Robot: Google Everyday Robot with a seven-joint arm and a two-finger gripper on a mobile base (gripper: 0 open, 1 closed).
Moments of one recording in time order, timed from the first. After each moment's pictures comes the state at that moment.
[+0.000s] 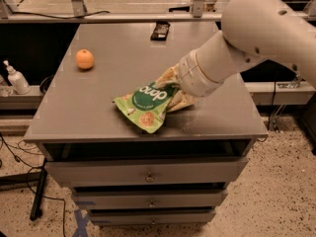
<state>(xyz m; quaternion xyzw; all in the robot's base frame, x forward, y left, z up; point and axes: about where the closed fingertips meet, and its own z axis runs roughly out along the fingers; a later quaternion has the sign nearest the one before) 0.528 -0.029 0.861 -0.82 0.48 0.03 0.31</state>
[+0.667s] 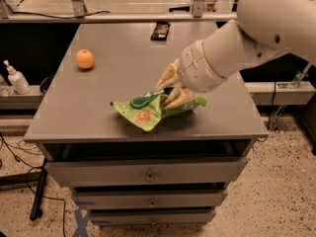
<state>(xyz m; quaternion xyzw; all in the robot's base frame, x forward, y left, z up) 0.505 -0.014 0.898 -0.81 0.47 0.07 0.35</state>
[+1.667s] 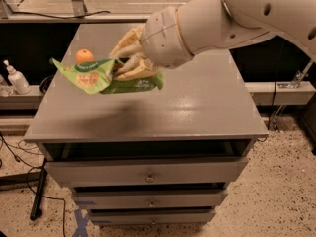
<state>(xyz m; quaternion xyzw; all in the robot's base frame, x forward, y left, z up) 0.496 0.075 0.984 -0.76 0.41 0.14 0.48</state>
